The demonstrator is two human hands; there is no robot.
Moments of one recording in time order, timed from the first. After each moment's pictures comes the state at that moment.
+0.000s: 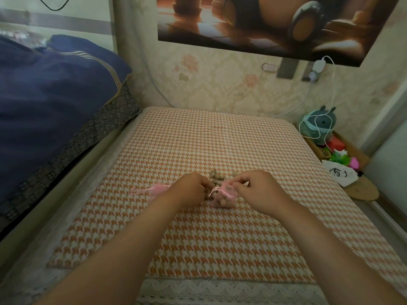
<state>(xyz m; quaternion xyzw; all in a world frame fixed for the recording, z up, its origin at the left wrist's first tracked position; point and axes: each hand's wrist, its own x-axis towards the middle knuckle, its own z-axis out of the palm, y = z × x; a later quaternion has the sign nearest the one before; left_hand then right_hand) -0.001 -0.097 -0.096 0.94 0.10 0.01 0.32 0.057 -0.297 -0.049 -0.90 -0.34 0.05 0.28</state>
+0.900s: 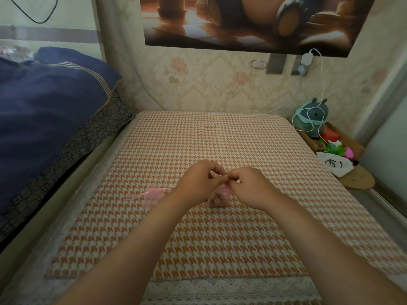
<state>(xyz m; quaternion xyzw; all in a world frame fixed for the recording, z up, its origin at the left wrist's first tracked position) -0.005 -0.142 -0.055 0.91 0.06 0.14 0.39 0.063 -0.296 -0.049 -0.91 -0.30 0.09 0.27</state>
